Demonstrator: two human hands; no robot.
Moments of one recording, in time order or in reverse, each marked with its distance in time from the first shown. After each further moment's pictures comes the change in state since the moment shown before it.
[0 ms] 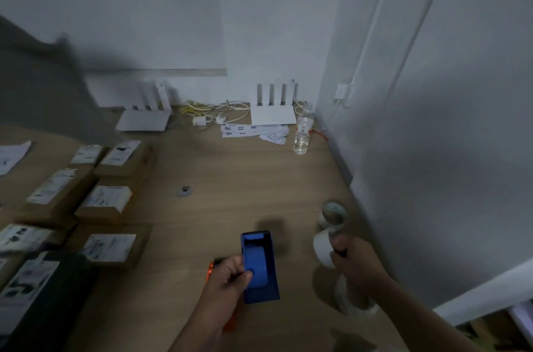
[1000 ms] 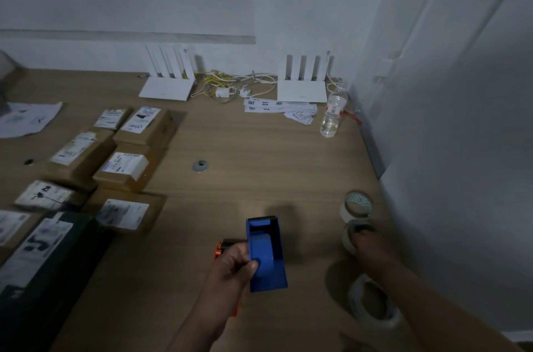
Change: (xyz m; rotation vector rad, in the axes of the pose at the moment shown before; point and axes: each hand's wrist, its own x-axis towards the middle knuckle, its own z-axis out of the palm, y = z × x) left_hand 0.000 -0.001 0.008 -0.058 0.067 -0.061; right_hand 0.092 0.073 0.051 -0.642 -0.337 -0.093
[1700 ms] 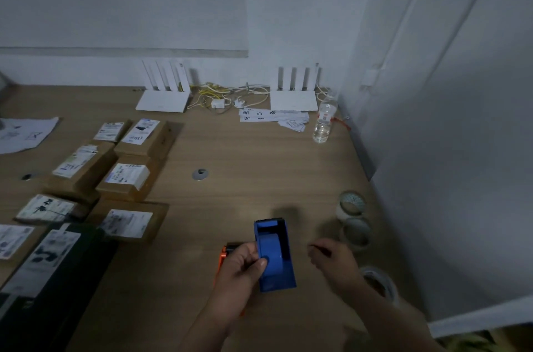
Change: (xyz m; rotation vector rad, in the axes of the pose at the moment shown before) left_hand -0.013 0.013 0.001 -0.034 -0.008 -0.009; right_hand -0.077 -0.105 -0.020 1.047 0.202 0.018
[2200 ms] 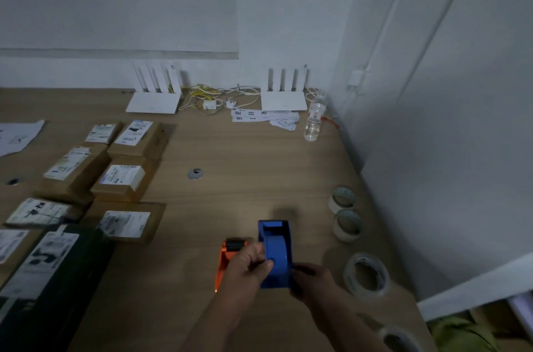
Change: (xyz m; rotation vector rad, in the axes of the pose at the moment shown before) left_hand -0.009 -0.015 -0.006 0.101 -0.103 0.059; right_hand -0.060 -0.027 0.058 0.609 0.007 0.533
